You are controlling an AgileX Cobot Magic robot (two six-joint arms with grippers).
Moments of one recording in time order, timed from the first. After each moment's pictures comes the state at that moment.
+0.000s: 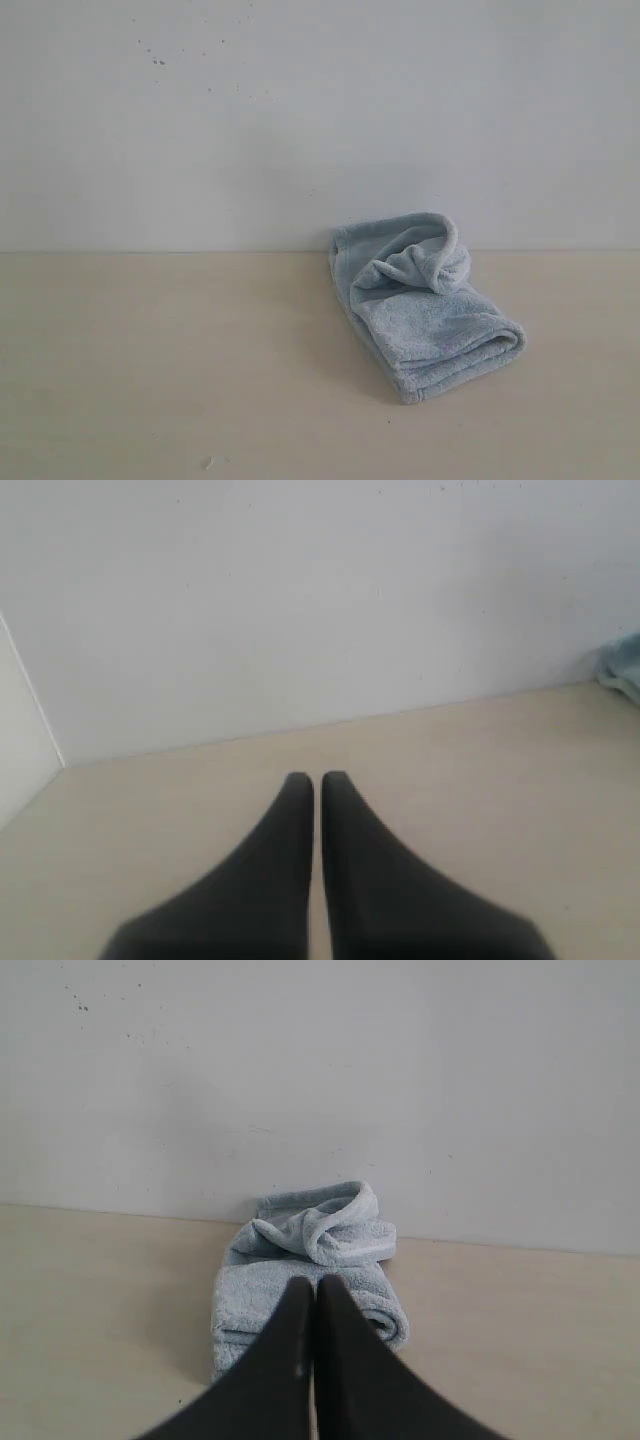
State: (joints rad) left arm 0.02 0.00 0.00 0.07 0.10 0.08; right arm 0.28 0.00 0.00 -0.06 0.04 0.09
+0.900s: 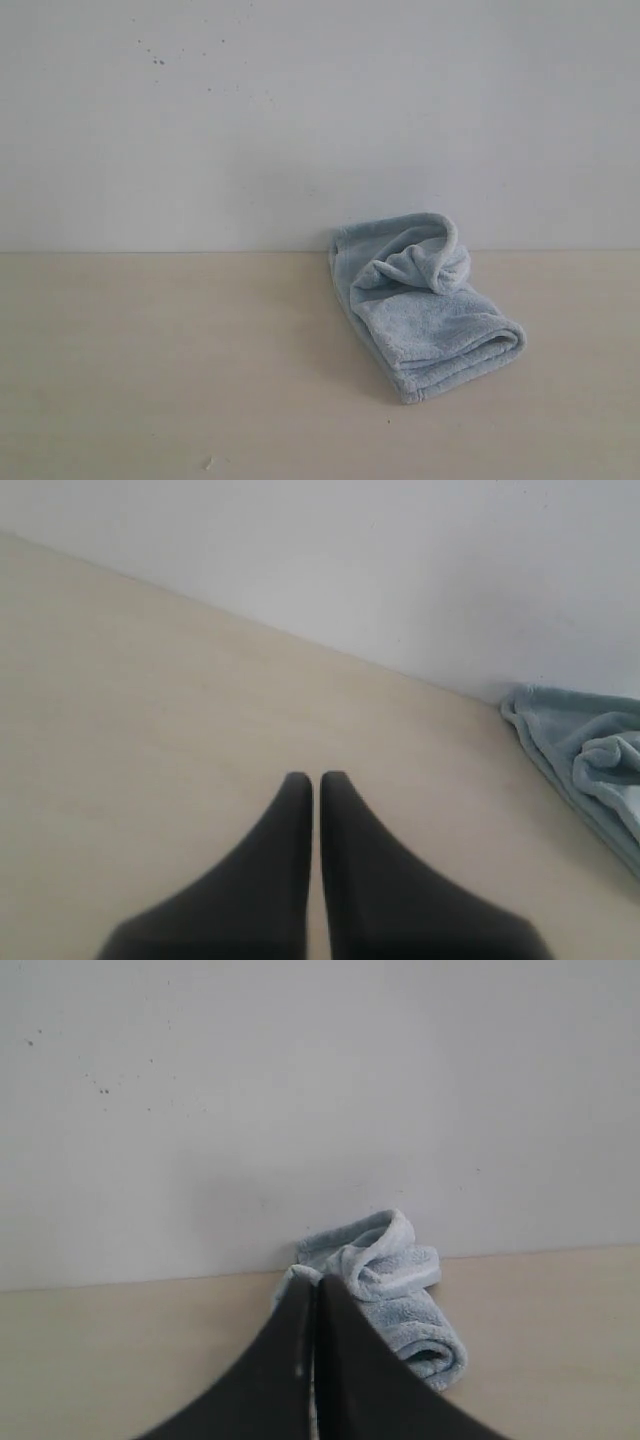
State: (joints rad) left arm 0.02 0.00 0.00 -0.12 0.26 -0.25; right arm 0.28 0.00 0.00 -0.06 -0.03 0.29
